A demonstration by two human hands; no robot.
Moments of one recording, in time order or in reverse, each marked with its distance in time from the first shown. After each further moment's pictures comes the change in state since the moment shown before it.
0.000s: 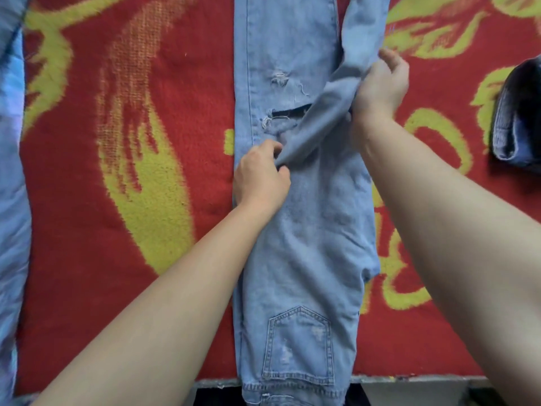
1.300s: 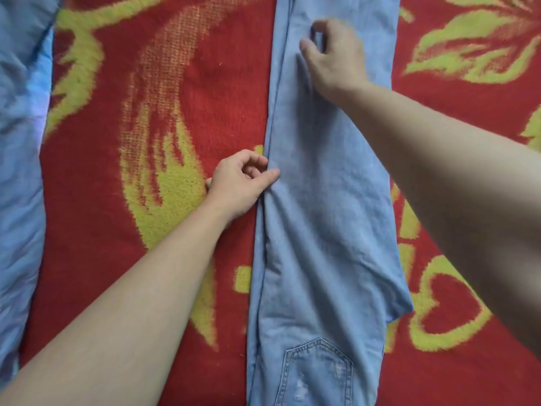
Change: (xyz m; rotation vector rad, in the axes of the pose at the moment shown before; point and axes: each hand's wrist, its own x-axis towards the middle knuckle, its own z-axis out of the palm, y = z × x) left_hand 0.040 -0.071 -0.039 -0.414 -0.084 -0.108; right_hand 0.003 -0.014 0.116 -0.811 -0.570 -0.648
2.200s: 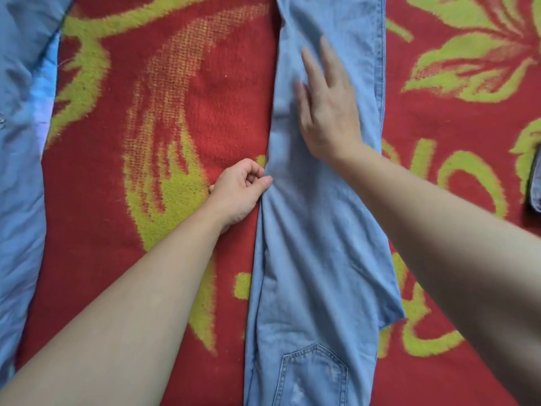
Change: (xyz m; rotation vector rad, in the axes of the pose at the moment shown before) left_hand 0.005 -0.002 -0.004 -0.021 -0.097 -0.002; right_hand -0.064 -0.001 0.011 -0.181 0.119 -0.297
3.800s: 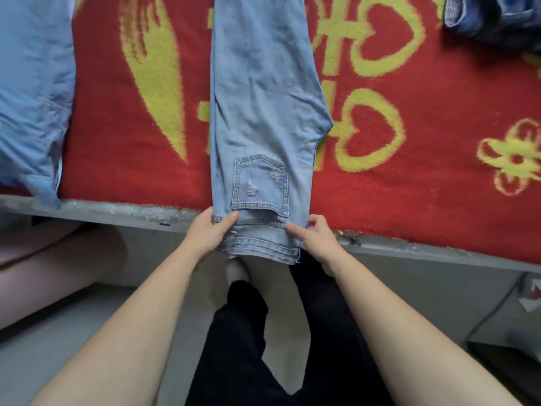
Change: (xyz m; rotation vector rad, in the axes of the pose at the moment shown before) left_hand -0.391 -0.133 0.125 -0.003 0.063 -0.366; right_hand -0.547 0.009 -0.080 0.950 -0.629 1.063
